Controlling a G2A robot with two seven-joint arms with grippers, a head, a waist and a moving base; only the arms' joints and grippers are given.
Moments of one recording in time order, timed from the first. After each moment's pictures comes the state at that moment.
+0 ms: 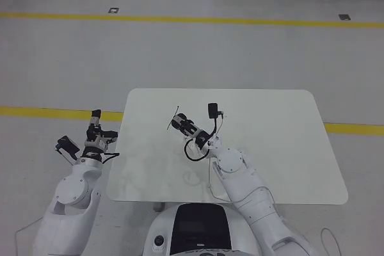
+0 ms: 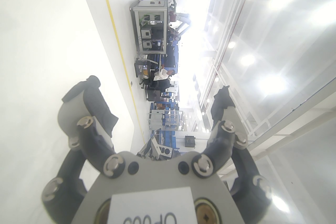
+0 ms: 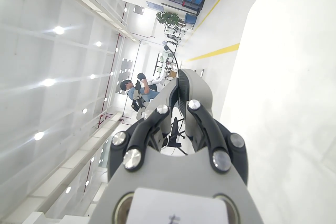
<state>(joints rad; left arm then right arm) 1.73 -1.15 -1.60 -1.80 -0.42 0.00 0.00 -1.23 -1.68 1.20 -1.15 -0.23 -0.30 0.41</state>
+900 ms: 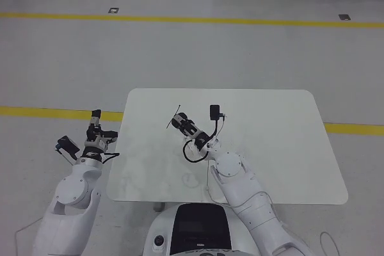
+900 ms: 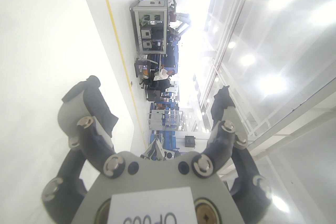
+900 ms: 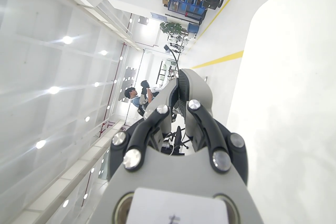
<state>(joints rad) 1.73 -1.15 -1.60 -1.80 -0.42 0.00 0.00 -1.27 -1.68 1.17 -1.22 -0.21 -0.29 0.33</state>
